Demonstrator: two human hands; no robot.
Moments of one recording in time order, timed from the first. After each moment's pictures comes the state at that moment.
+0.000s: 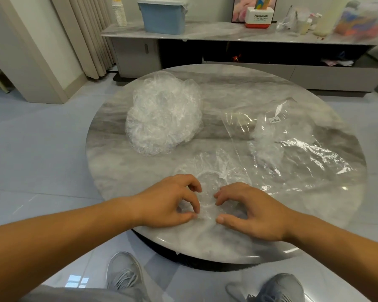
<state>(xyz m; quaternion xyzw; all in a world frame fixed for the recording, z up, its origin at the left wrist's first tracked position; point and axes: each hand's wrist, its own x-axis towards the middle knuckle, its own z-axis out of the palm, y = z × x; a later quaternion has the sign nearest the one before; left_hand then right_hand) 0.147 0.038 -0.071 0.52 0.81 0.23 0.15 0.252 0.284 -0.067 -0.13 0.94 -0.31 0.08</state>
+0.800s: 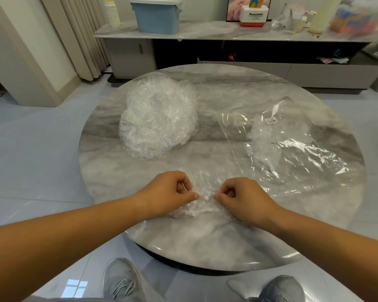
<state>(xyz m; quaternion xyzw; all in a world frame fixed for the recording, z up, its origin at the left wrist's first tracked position) 0.135 0.062 -0.070 0.21 0.87 0.36 0.25 0.224 0.269 -0.071 0.12 0.93 -0.35 0.07</state>
